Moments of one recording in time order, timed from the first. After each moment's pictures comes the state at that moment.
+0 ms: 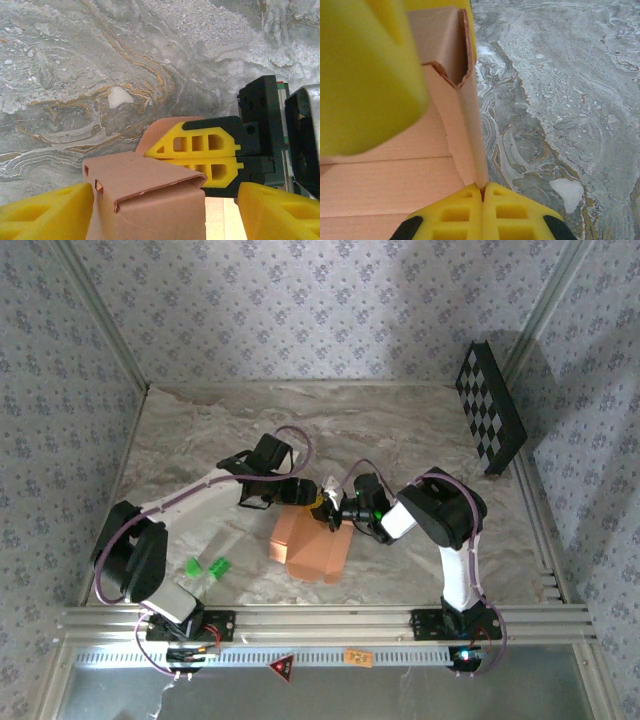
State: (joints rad) left arm -0.63 1.54 1.06 -0.53 0.22 -0.47; right arm 0.65 2.01 0.65 1.02 -0.64 -0.07
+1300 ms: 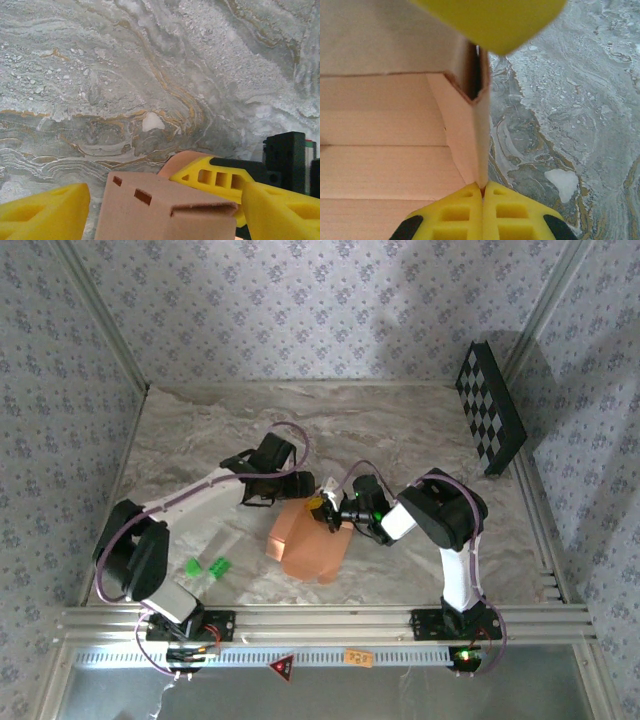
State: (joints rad) left arm -0.65 1.56 1.08 -0.52 0.06 -0.61; right arm 0.66 2.00 0.64 0.99 -0.60 -0.09
